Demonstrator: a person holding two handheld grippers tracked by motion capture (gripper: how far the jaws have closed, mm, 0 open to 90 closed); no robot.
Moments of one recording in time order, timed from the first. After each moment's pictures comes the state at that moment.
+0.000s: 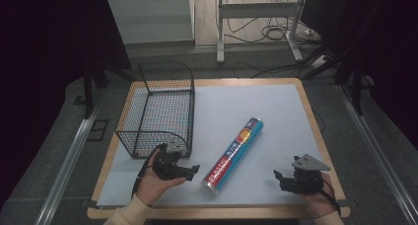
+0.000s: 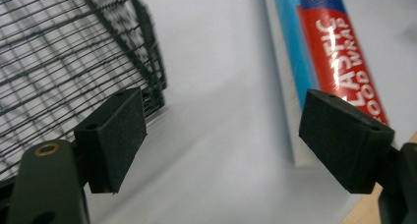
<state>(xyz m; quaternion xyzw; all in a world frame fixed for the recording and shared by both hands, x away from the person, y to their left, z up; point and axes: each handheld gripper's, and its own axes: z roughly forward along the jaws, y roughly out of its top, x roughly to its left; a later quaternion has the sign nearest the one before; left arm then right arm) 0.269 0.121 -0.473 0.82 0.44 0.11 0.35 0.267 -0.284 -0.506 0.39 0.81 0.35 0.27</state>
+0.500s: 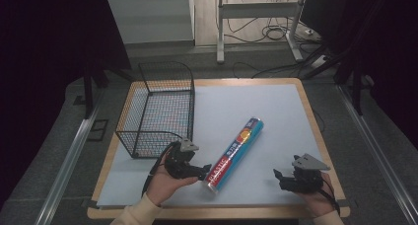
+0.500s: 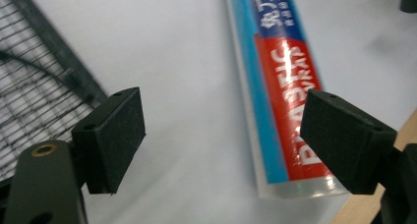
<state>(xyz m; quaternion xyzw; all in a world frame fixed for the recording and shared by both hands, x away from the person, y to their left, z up) 0.271 0.086 -0.458 0.84 0.41 0.12 0.35 0.269 -0.283 -0.506 0.39 0.80 0.35 0.27</state>
